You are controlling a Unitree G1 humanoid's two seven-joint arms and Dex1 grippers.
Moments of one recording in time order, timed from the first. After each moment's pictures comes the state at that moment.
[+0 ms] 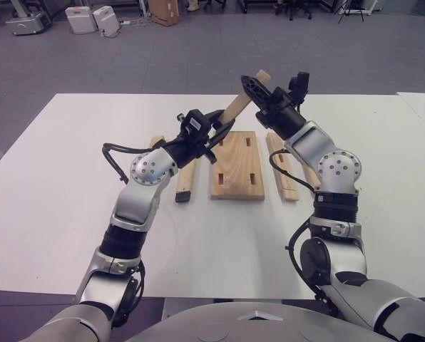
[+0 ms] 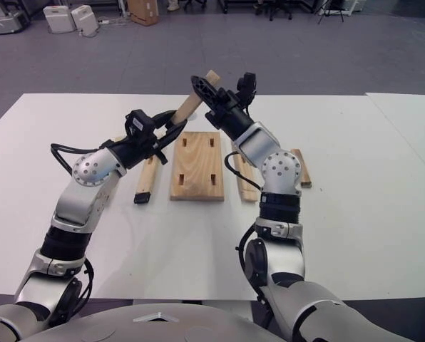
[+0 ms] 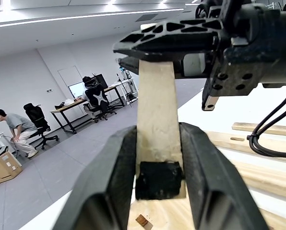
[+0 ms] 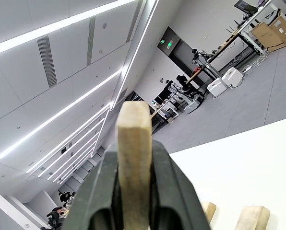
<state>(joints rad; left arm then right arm) -0.39 0.28 -0.18 -0.17 -0.14 0.19 -0.53 -0.66 -0.02 -0.30 0.10 1.06 0.78 0.25</state>
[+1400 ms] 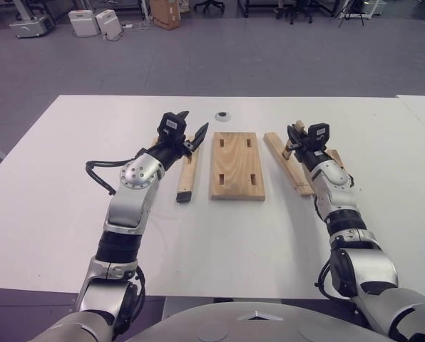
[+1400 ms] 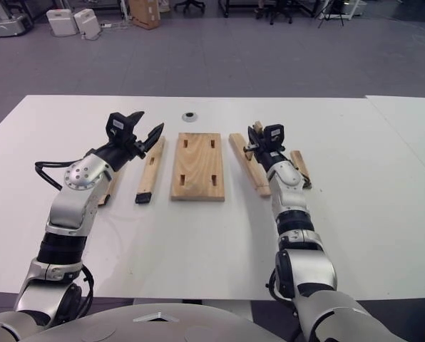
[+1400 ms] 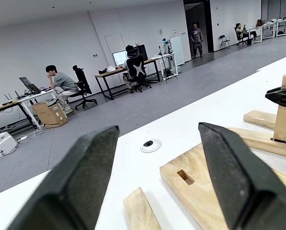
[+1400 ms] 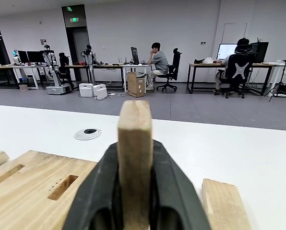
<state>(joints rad) -0.34 0.26 -0.06 -0.12 -0.11 0.27 -0.38 -0.55 -0.25 -0.13 0.81 0.23 -0.22 0.42</state>
